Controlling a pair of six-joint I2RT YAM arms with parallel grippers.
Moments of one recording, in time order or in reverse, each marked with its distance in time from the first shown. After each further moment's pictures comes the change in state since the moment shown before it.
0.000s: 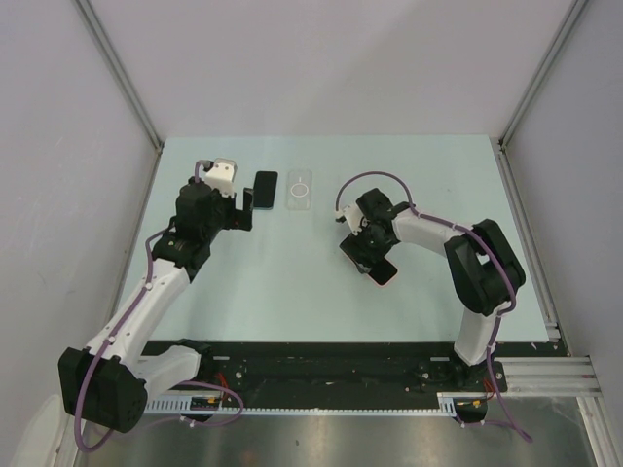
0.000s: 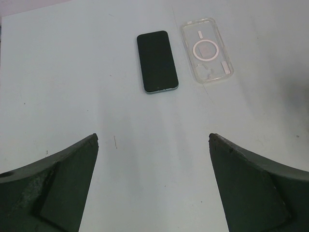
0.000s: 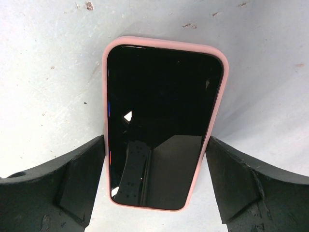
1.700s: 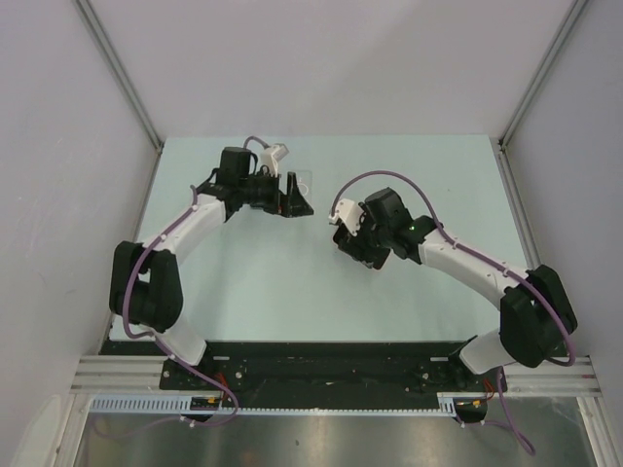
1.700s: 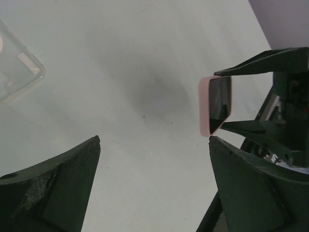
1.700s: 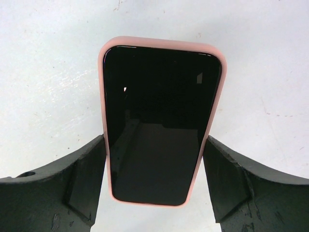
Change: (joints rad) left arm -0.014 0.578 0.364 -0.082 0.813 -0.212; right arm 0.084 -0.378 -0.123 0.130 -0.025 -0.218
